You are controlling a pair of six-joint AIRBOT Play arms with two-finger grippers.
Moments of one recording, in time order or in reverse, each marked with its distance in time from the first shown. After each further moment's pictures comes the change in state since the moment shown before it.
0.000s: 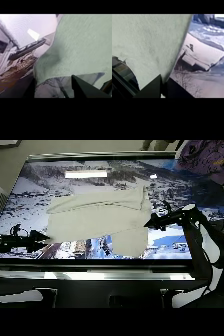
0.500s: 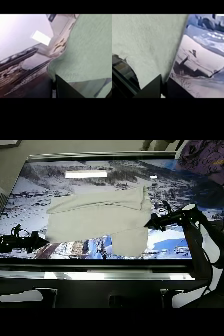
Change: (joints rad) left arm -0.008 -0.008 -0.001 0.009 0.037 0.002; right arm 0.000 0.000 0.000 0.000 0.016 -0.003
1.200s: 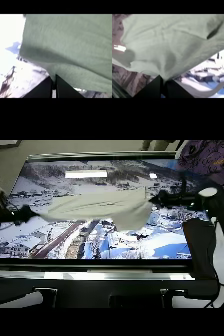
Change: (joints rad) left arm -0.207 0.163 0.392 -0.003 0.125 -0.074; right arm 0.002 0.239 0.188 0.172 -0.143 -0.037
